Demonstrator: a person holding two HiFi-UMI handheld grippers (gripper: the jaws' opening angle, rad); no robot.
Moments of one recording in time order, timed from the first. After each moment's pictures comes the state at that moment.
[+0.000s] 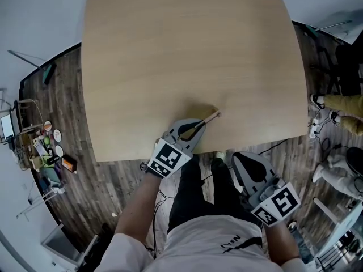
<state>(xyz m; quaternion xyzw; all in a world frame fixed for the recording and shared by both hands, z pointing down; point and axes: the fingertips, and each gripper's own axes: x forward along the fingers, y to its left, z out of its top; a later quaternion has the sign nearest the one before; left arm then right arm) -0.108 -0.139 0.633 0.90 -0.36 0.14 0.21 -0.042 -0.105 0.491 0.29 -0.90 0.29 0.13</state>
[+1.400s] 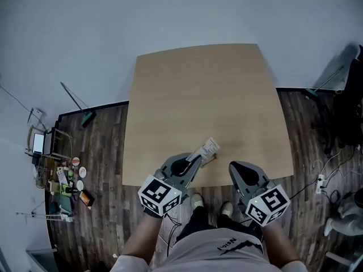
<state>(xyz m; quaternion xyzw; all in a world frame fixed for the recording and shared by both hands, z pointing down) -0.107 -0.112 0.355 0.87 -0.47 0.05 0.15 -0.010 -0.116 0.345 0.27 -0.94 0.18 0.06</state>
